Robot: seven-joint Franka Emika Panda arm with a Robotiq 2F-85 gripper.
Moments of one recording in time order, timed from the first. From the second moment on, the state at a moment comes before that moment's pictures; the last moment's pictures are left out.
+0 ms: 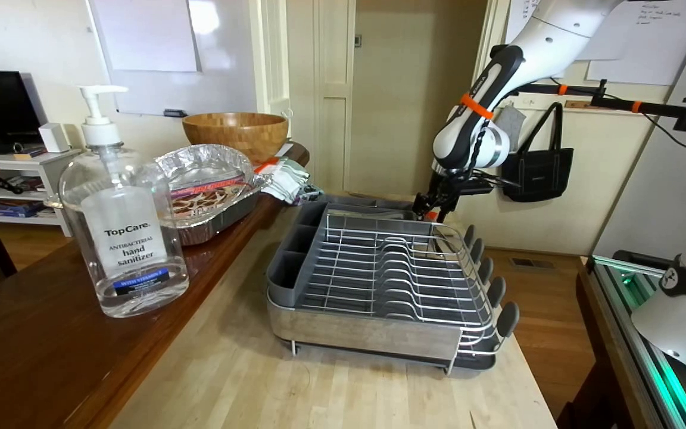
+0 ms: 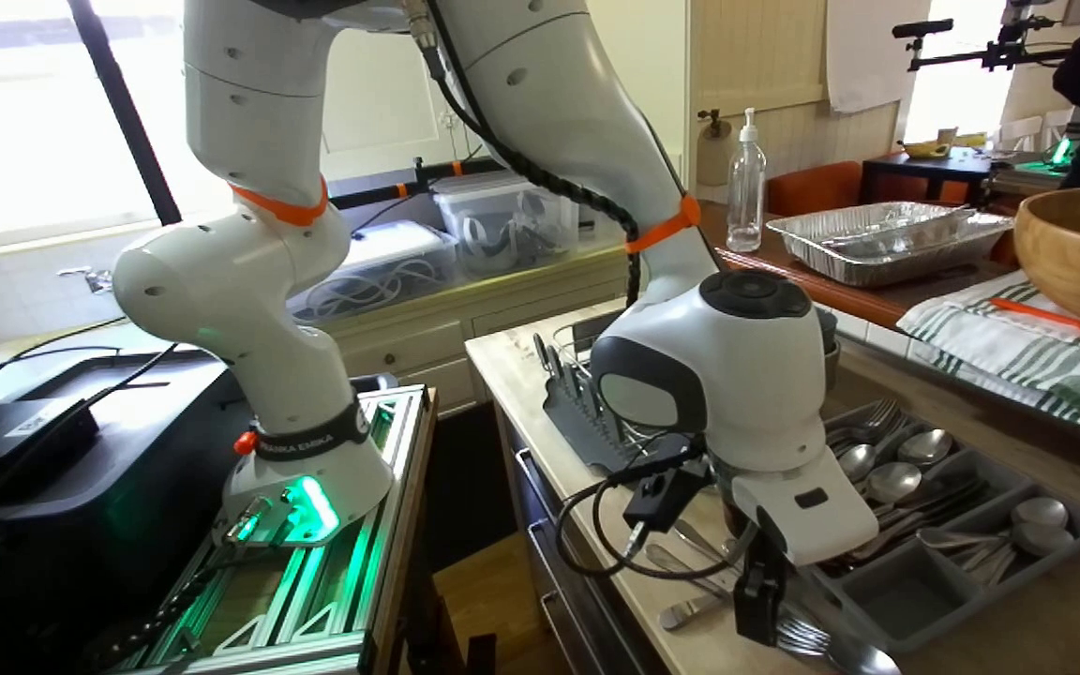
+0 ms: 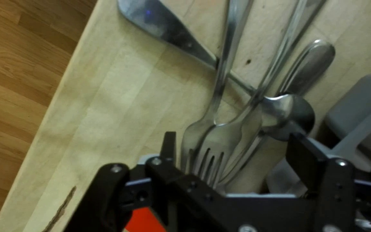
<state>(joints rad) -0.40 0.47 -0.04 -2.30 0.33 2.89 -0.09</state>
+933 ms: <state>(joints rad) -0.40 0.45 -0.01 -2.31 0.34 2.89 -0.08</state>
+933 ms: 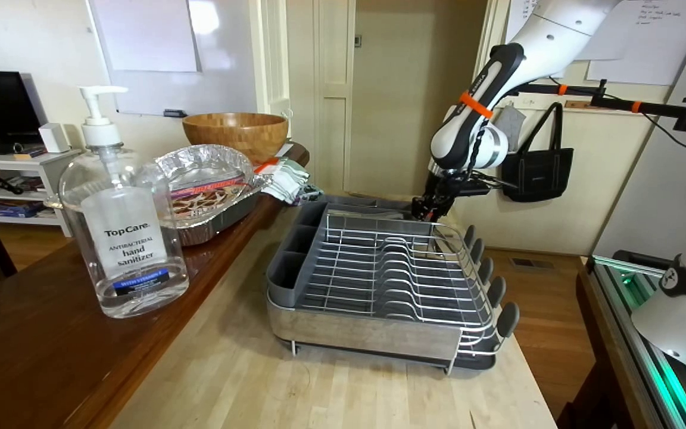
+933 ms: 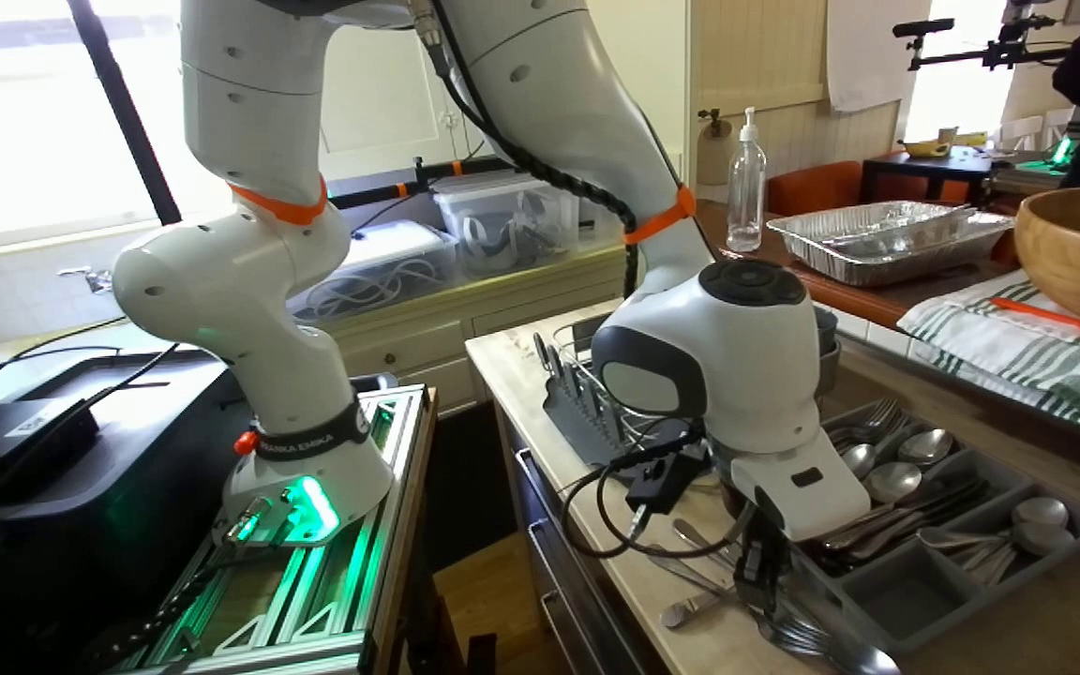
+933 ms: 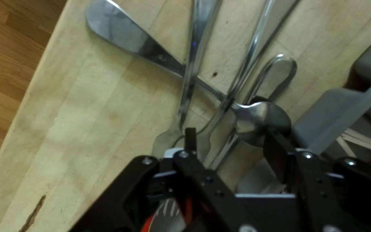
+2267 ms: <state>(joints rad) -0.38 0.42 -0.01 -2.36 0.34 2.88 -0.08</state>
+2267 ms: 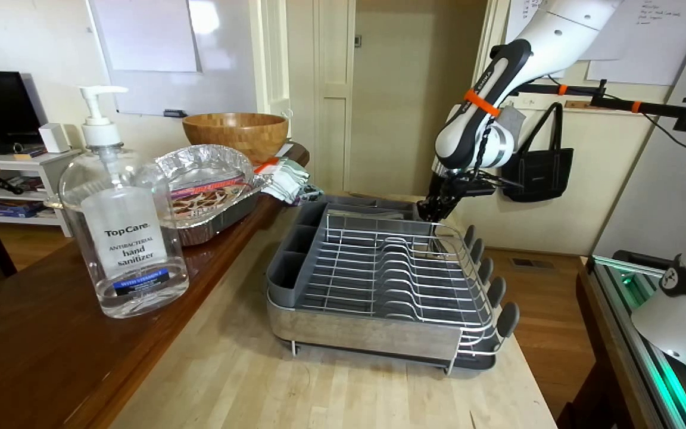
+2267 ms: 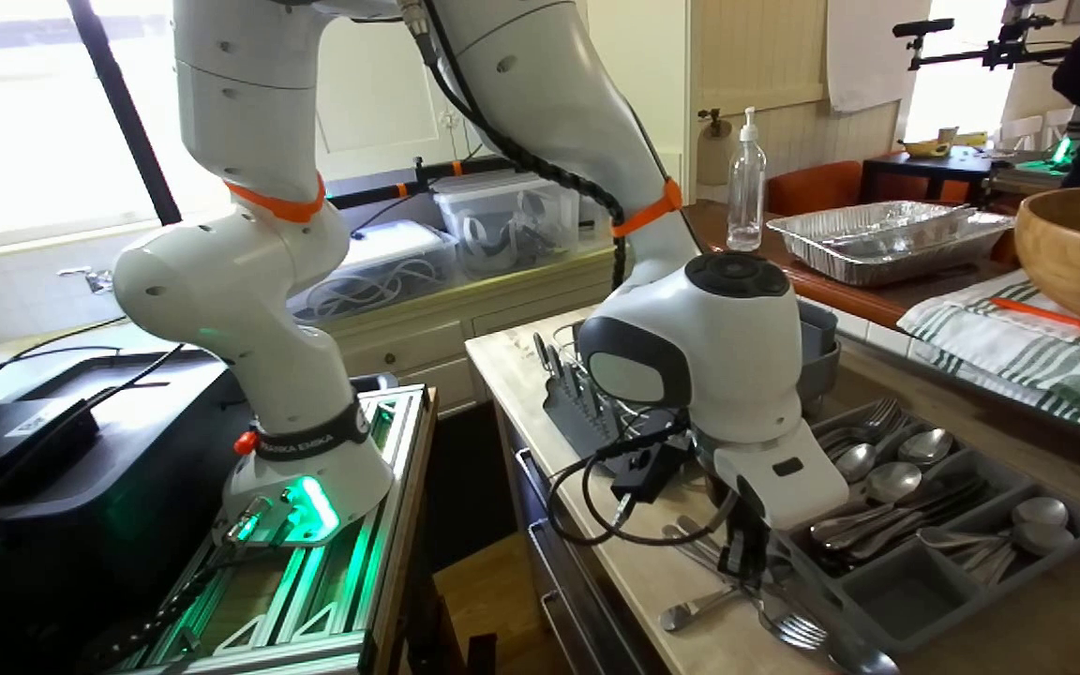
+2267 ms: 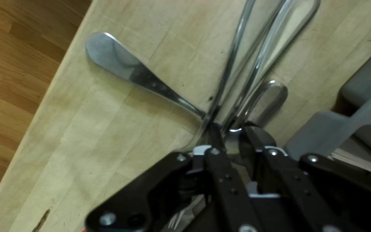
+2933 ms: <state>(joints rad) -0.38 0.41 -0.01 -2.36 0.34 2.86 -0.08</state>
